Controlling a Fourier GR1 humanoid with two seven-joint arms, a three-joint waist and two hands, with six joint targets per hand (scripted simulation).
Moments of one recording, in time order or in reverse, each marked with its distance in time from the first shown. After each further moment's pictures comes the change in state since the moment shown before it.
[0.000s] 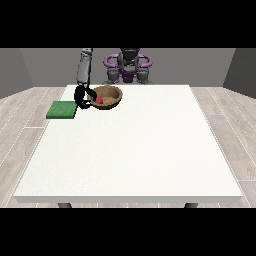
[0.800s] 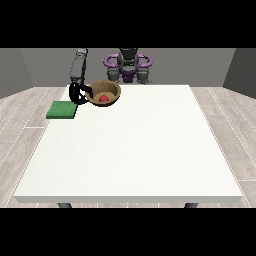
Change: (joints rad) left arm 0.118 0.040 0.053 0.100 -0.029 -0.007 -0.045; right arm -0.065 -0.106 0.089 -0.072 -0.098 0.113 0.485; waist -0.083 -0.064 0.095
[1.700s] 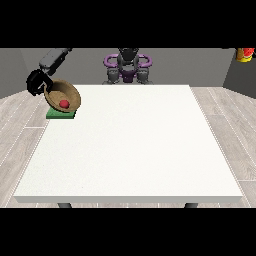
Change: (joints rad) left arm 0.039 0.089 0.063 0.083 0.035 -0.073 -0.160; right arm -0.158 -0.347 -0.193 0.136 0.016 -0.015 -0.049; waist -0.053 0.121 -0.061
